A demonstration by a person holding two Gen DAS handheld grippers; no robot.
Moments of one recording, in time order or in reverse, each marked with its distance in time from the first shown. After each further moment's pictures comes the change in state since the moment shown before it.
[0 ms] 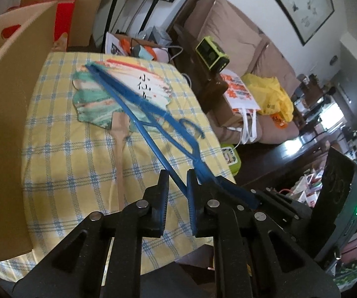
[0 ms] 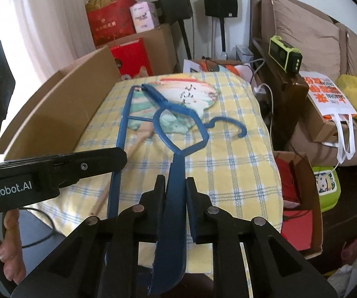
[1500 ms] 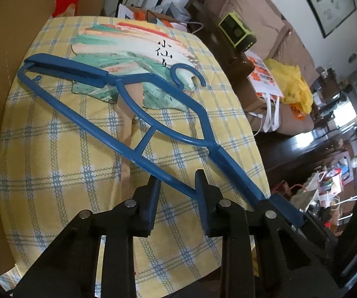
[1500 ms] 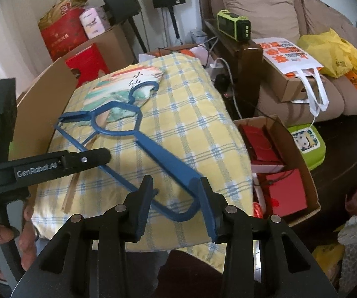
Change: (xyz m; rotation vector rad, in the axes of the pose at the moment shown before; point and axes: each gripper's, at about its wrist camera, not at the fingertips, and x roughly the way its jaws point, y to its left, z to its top) left arm 0.064 0.022 -0.004 -0.054 0.125 0.080; right arm -0.008 -0.039 -0.031 0.235 0.035 -0.144
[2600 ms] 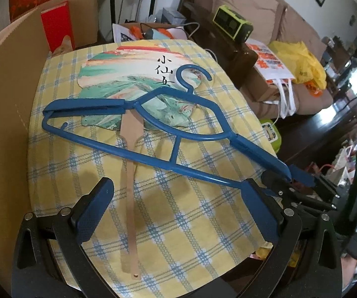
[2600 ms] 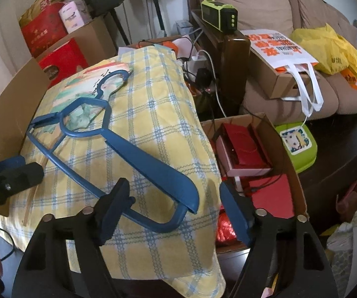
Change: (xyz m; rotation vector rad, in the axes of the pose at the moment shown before) left arm -0.012 -0.023 0.004 0.179 -0.010 0.167; right arm 0.035 -0.038 0.020 0.009 0.058 -0.047
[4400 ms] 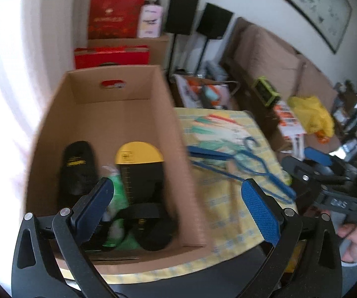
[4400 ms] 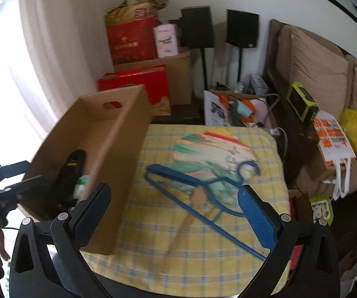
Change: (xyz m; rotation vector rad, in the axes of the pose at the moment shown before) left arm -0.187 0.153 -0.005 -0.118 -0.230 0.061; right arm -0.097 0.202 0.068 -0.289 -0.148 0.145
